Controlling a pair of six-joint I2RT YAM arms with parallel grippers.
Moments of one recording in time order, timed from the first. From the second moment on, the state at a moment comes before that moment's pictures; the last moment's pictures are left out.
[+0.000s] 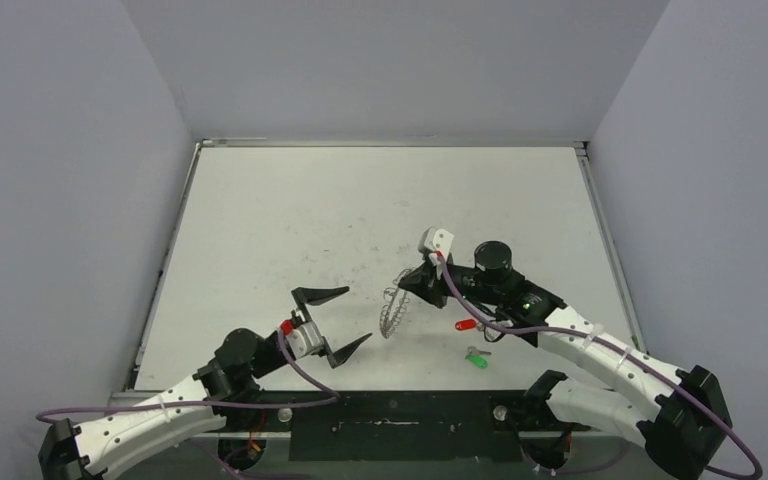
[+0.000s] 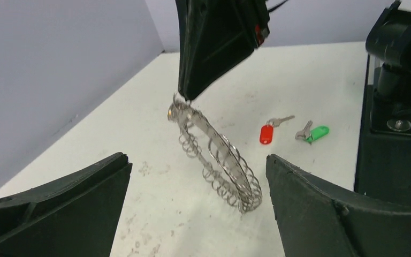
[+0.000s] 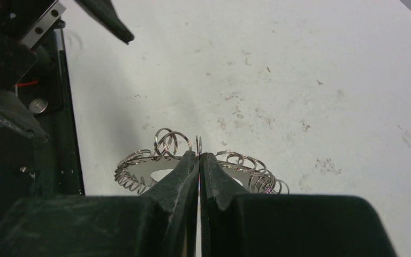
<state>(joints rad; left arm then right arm) -1.01 0.39 0.12 0.50 0.13 0.23 0.75 1.01 0.65 0.06 -0.50 -0.15</state>
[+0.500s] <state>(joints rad) -1.01 0.60 0.20 0.11 -0.29 -0.20 0.46 1.01 0.65 0.07 -0.32 0.20</state>
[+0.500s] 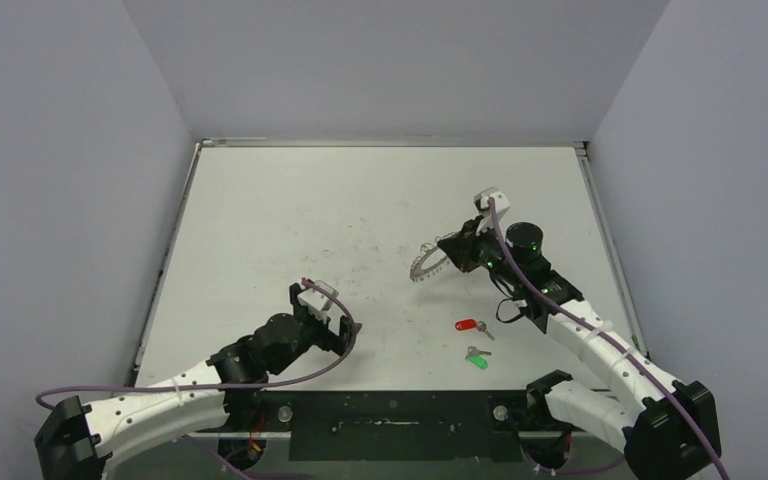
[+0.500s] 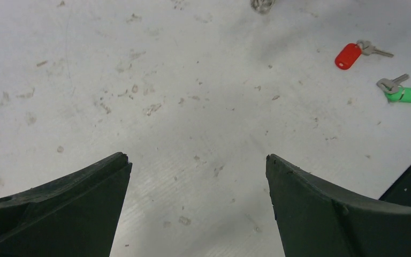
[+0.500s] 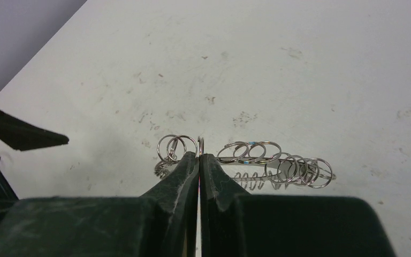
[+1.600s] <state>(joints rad) -1.13 1.59 0.82 0.10 -0.07 -0.44 0.30 1.02 0.62 -0.03 -0.10 0.38</state>
